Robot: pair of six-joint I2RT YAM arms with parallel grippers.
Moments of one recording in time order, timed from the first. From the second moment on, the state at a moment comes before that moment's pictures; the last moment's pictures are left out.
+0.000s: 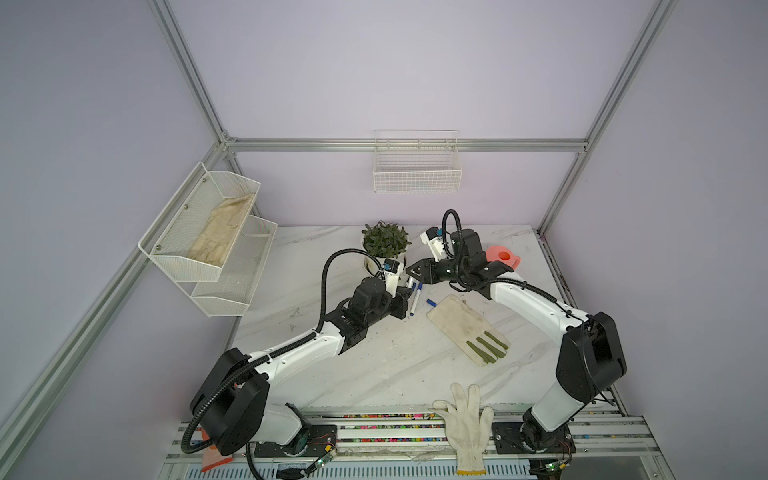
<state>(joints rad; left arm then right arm) -0.69 1.39 0.87 0.15 0.03 -0.33 0.51 1.66 1.33 -0.24 -0.56 0.34</state>
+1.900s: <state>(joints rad) -0.63 1.46 0.87 0.18 -0.19 -0.46 0.47 1.90 1.34 -0.52 -0.28 0.37</state>
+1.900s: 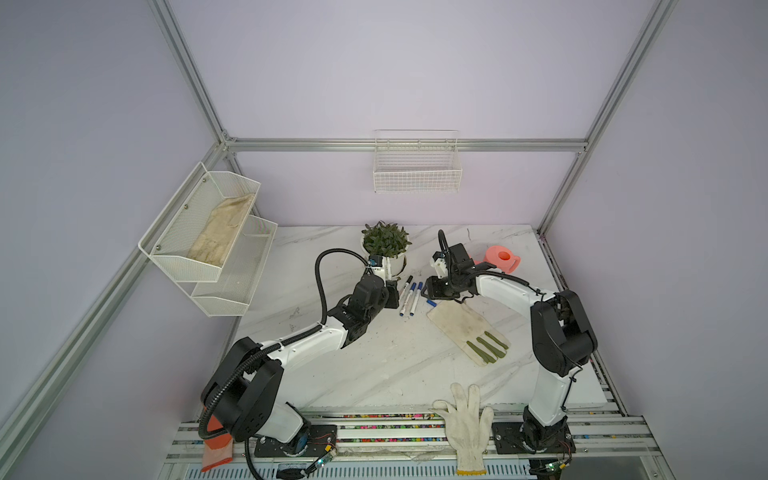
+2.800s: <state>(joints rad) -0.62 1.41 0.81 0.18 -0.20 -0.48 0.51 1.98 1.39 -0.65 0.03 0.32</state>
